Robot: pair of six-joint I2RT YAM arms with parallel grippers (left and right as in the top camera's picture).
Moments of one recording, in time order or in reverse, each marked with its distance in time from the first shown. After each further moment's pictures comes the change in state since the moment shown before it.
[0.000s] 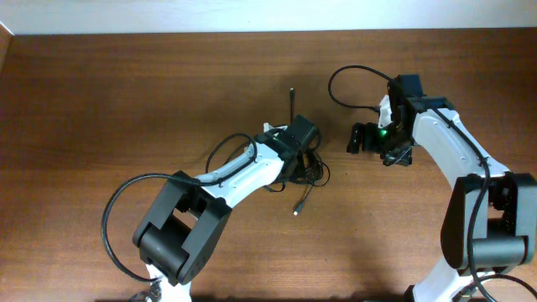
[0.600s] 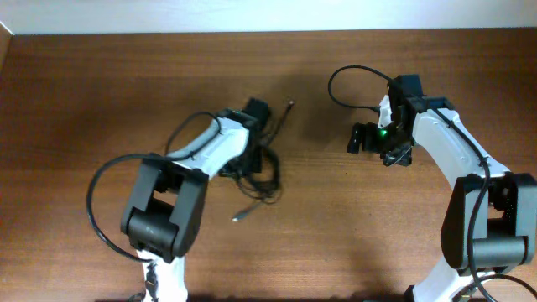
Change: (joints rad) left arm 0.256 0.067 0.079 -0.321 -0.005 0.362; right arm 0.000 0.000 0.000 0.000 0.000 0.000
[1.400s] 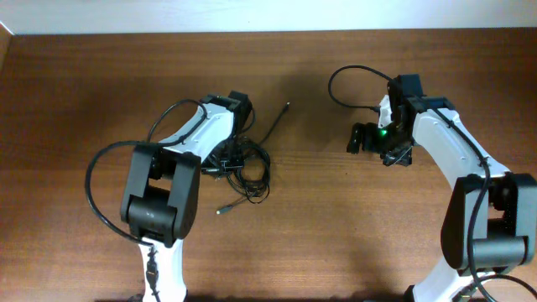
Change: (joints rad) left arm 0.102 0.084 0.100 -0.172 -0.059 -0.041; right arm 0.000 0.000 0.000 0.000 0.000 0.000
